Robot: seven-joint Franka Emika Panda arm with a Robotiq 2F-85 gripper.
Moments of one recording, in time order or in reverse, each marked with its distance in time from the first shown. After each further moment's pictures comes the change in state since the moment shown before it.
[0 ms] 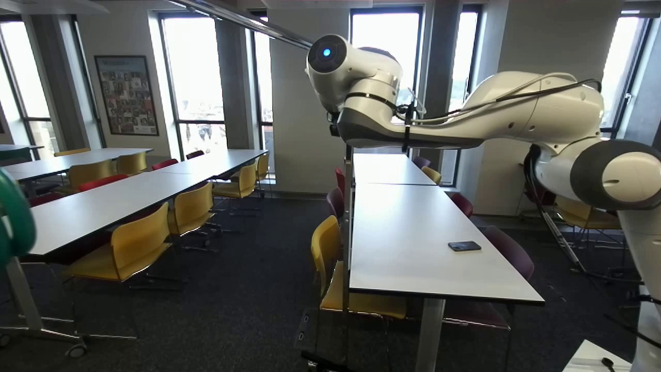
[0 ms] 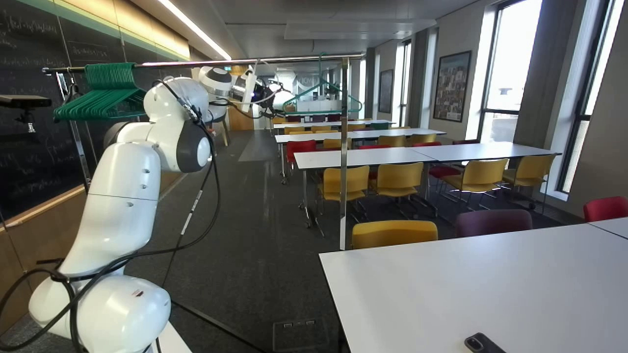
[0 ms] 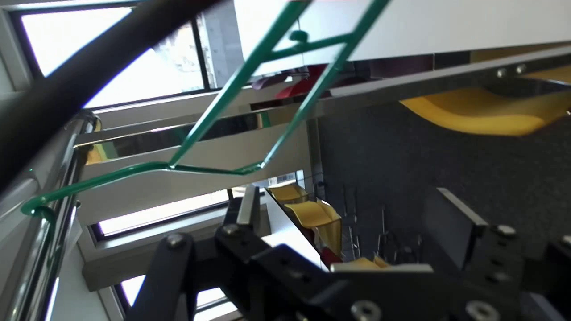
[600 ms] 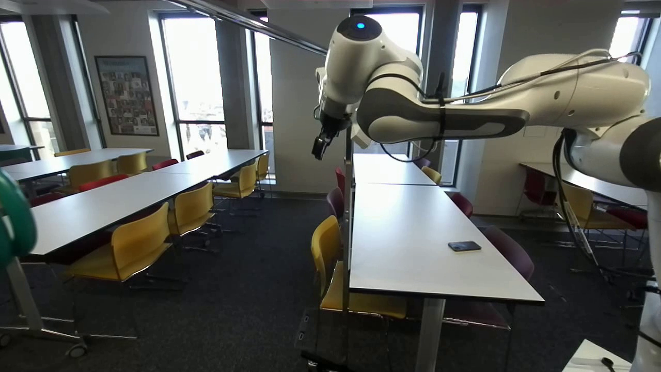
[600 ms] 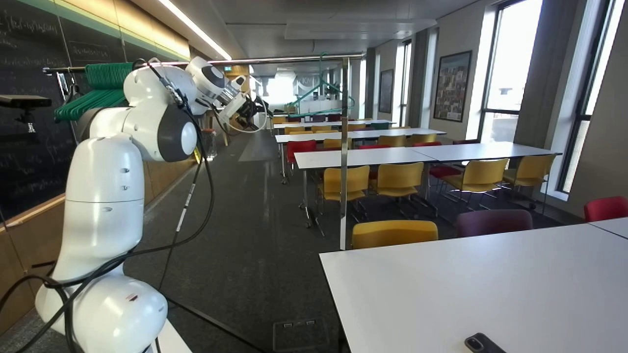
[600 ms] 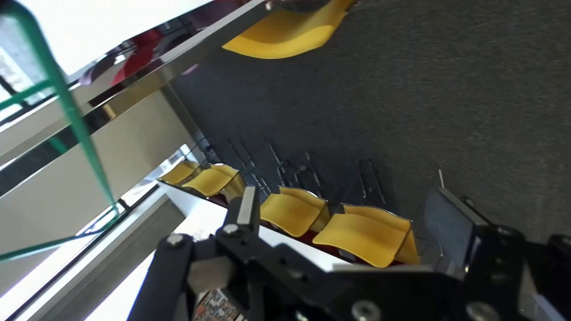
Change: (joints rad) arm -0.107 -0.189 0.090 -0.288 0.480 0.223 0.314
